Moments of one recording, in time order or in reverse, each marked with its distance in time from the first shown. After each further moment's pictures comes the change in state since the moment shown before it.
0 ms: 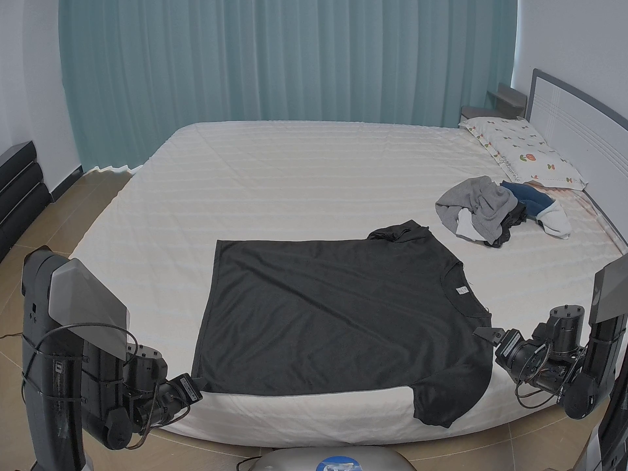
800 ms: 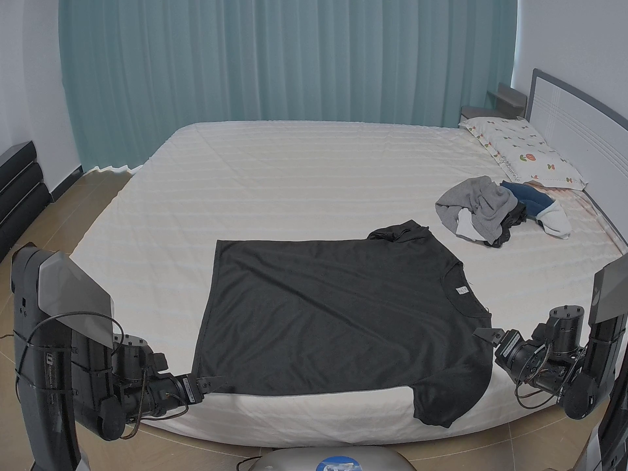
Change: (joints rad) left arm 0.076 0.000 -0.044 0.013 -0.290 0.271; right arm 0.001 0.003 -0.001 0.000 0.002 0.000
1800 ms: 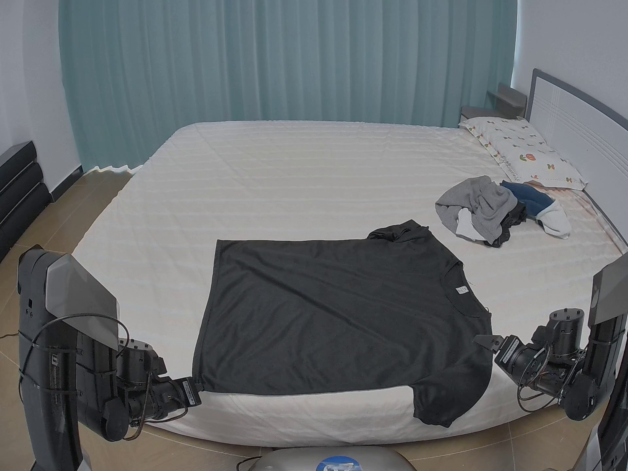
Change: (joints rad) left arm -0.004 0.024 -0.002 0.027 0.113 -0.005; right arm -0.012 0.013 0.020 0.000 0.003 -0.129
